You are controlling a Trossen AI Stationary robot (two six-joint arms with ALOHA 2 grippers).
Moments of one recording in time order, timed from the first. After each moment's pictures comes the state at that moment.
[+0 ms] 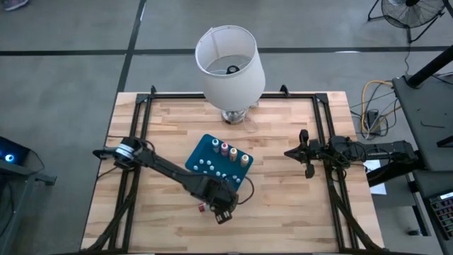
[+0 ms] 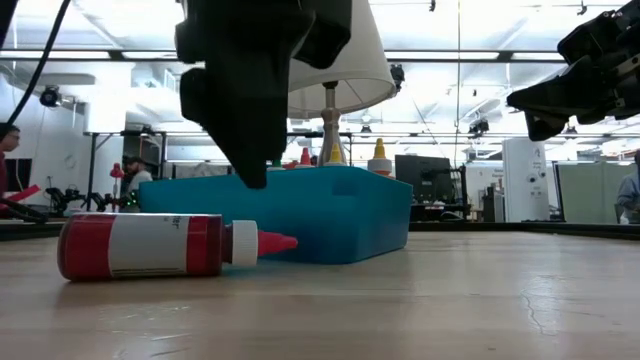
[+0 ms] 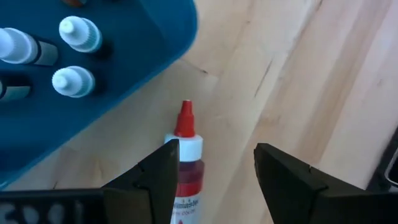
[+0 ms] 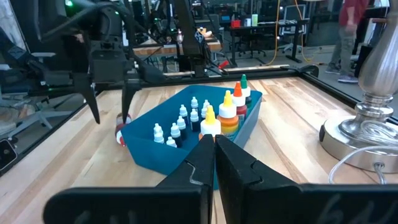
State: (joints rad) left arm -0.40 1.98 1.58 -0.80 -0.02 -0.84; right arm 0.04 0.09 0.01 0.01 0.03 0.11
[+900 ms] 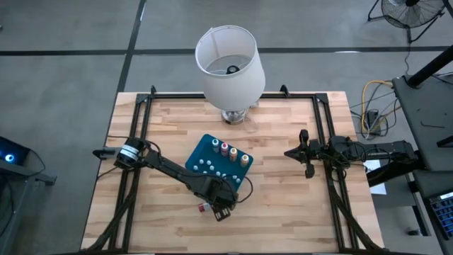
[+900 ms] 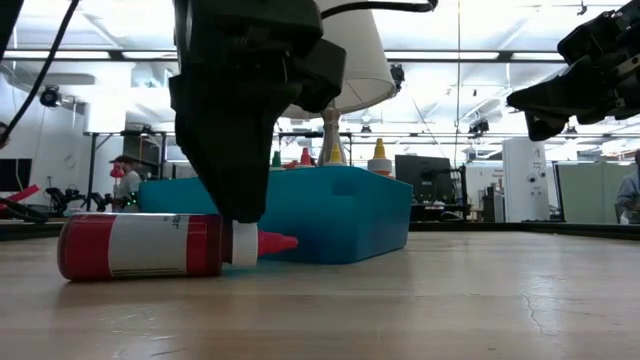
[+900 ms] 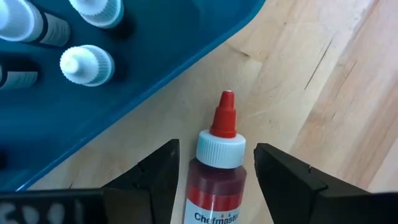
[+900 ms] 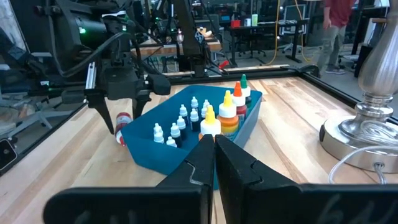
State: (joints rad) left arm -0.38 2.02 1.53 -0.81 -0.02 -0.82; right arm 0.04 0.09 0.01 0.01 0.03 0.11
